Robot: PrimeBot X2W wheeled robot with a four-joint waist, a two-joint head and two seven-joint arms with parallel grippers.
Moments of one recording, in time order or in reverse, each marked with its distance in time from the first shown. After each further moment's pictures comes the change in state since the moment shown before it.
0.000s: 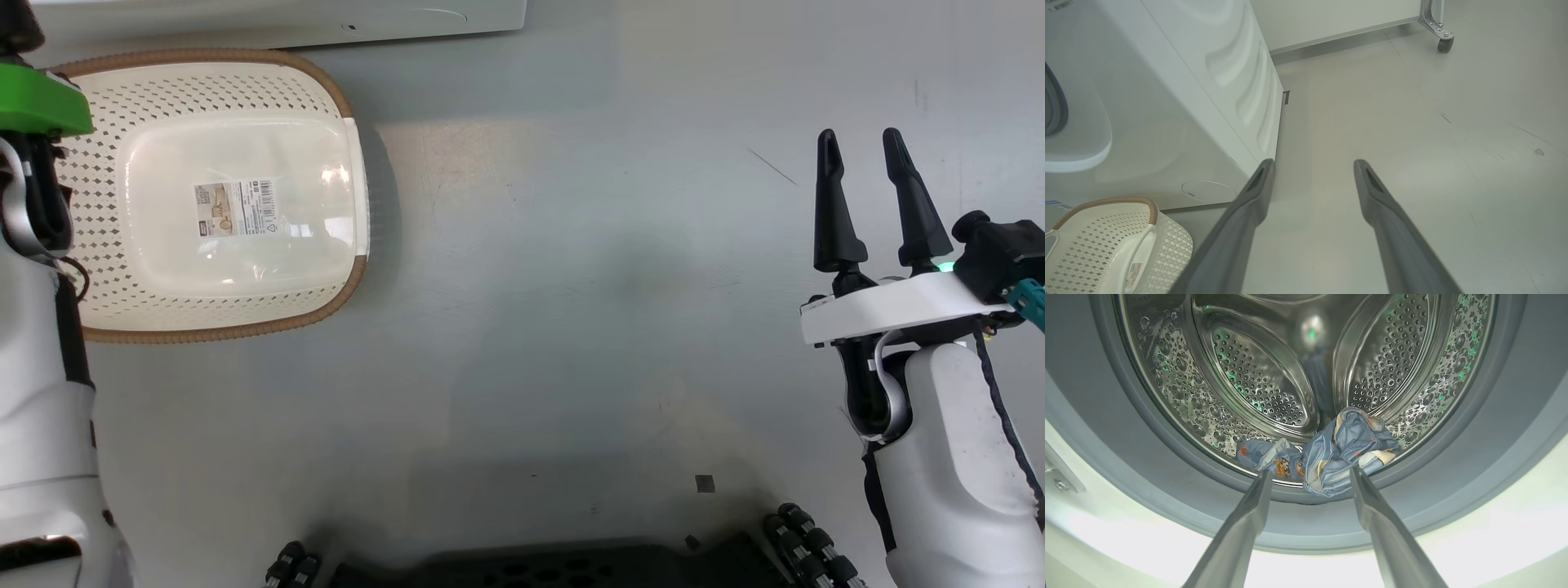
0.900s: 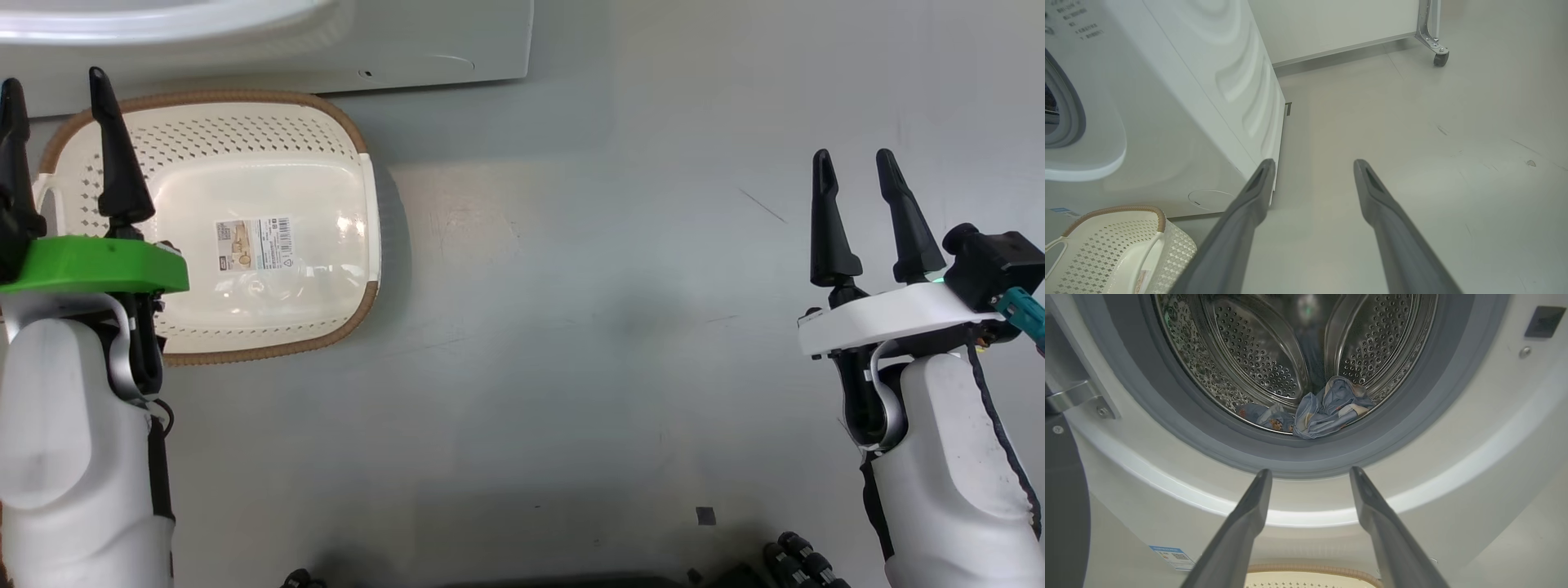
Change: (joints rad) left arm 0.319 -0.122 0.049 -0.181 0.044 -0.005 0.003; right arm 0.007 0.000 -0.003 0.046 -0.001 0.001 0.000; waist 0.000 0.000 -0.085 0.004
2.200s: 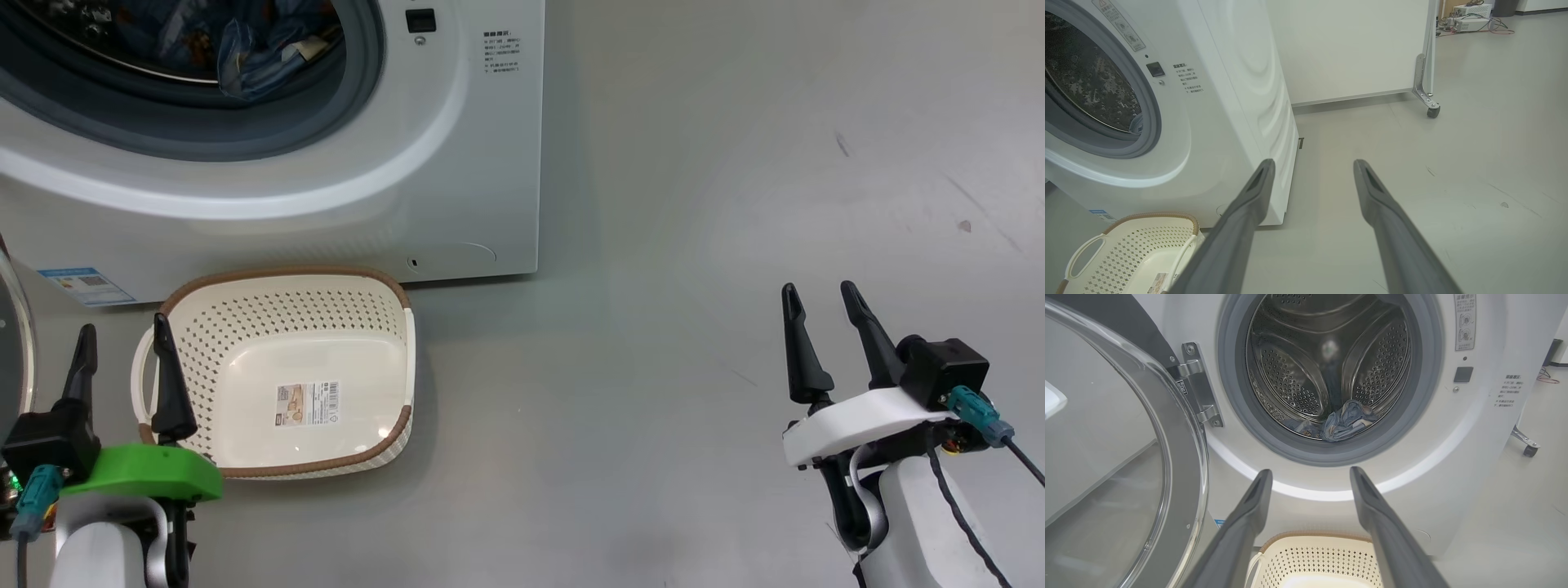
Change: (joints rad) left arm 0.413 -0.029 0.027 -0.078 0.025 -0.004 0.000; right arm 0.174 0.003 0.006 0.062 -0.063 0.009 0.000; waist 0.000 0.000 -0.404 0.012
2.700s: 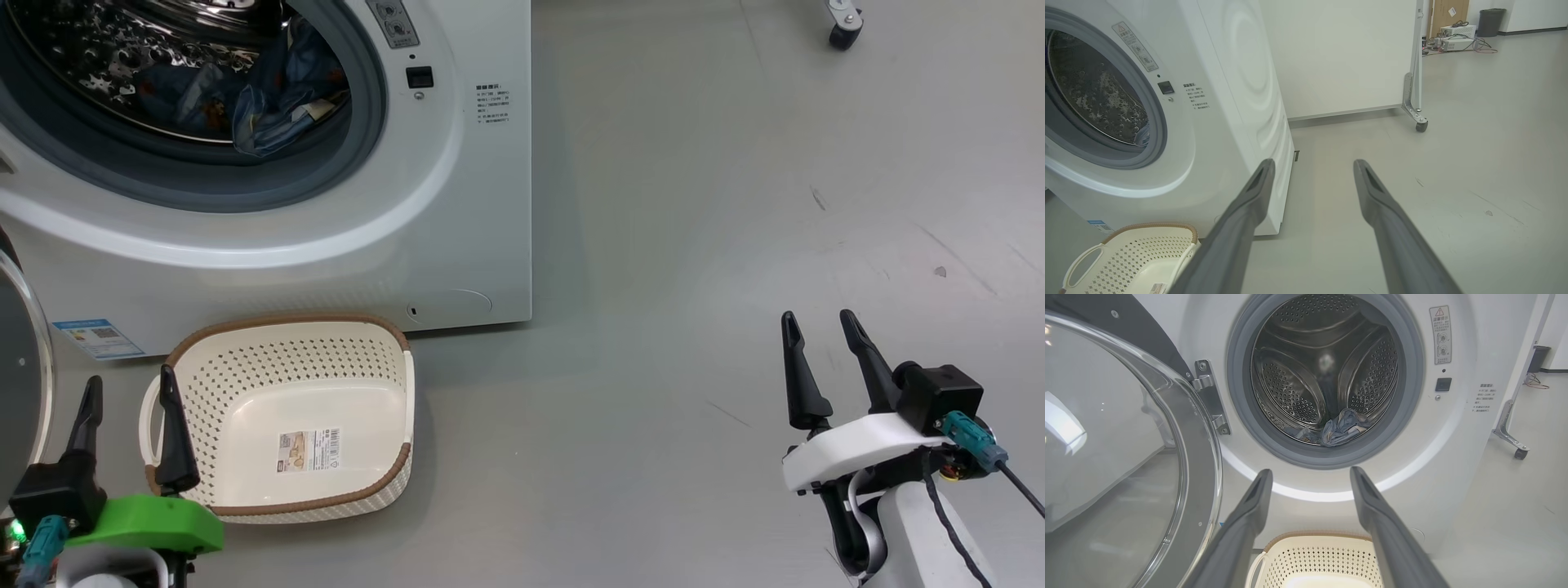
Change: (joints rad) left arm 0.118 -0.001 0.000 -0.051 0.007 0.000 0.001; right arm 0.058 0.001 0.006 -0.009 -0.008 0.000 0.000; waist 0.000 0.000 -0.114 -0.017
